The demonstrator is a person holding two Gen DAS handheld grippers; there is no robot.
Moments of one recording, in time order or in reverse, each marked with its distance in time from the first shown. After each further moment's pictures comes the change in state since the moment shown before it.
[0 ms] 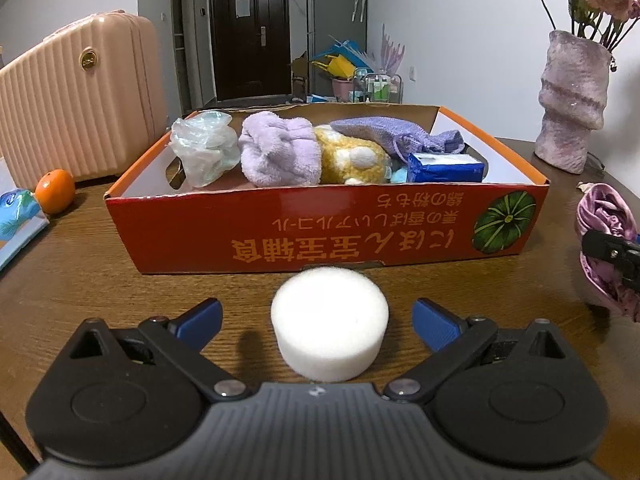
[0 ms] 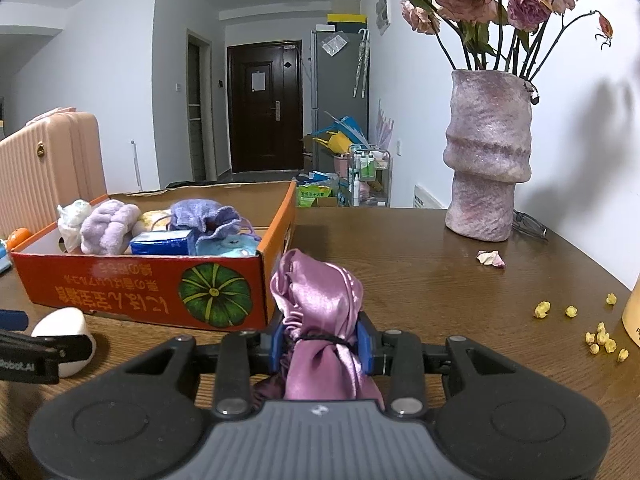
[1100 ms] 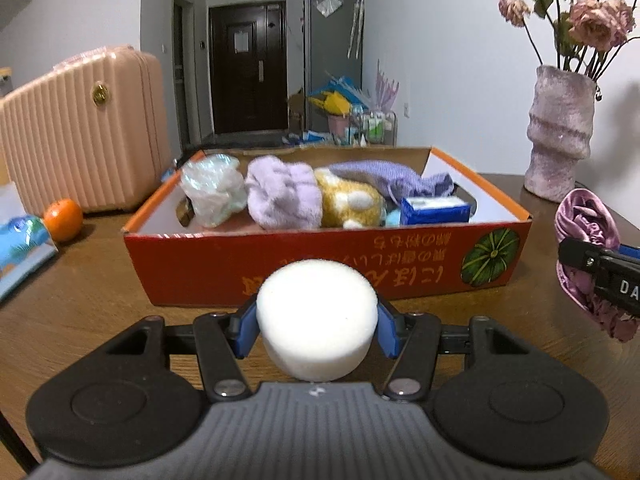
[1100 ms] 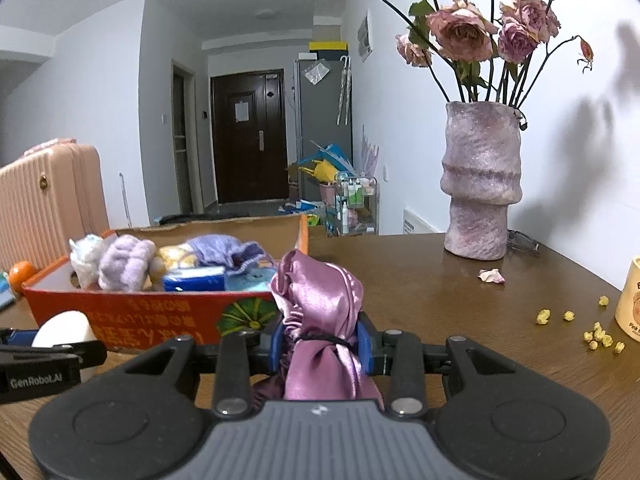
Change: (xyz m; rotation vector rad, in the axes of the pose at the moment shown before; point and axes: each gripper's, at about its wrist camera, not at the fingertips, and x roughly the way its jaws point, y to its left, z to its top) left arm -0.026 0.005 0.001 -0.002 -0.130 -0.013; right arm -0.022 0.037 0.004 0.053 -0.100 -0.041
